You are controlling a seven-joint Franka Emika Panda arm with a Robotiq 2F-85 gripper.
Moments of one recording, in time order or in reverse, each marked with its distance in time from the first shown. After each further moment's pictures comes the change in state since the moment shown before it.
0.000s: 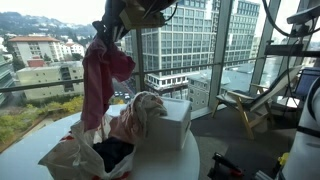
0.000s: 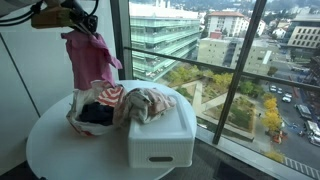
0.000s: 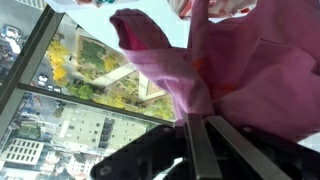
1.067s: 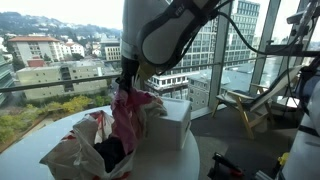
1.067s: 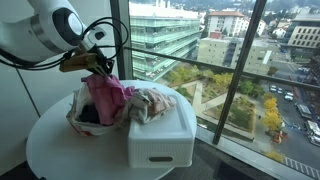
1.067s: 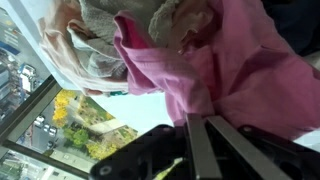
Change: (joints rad) arm -0.111 0.223 0.035 -0.077 -0.175 0.004 -0.007
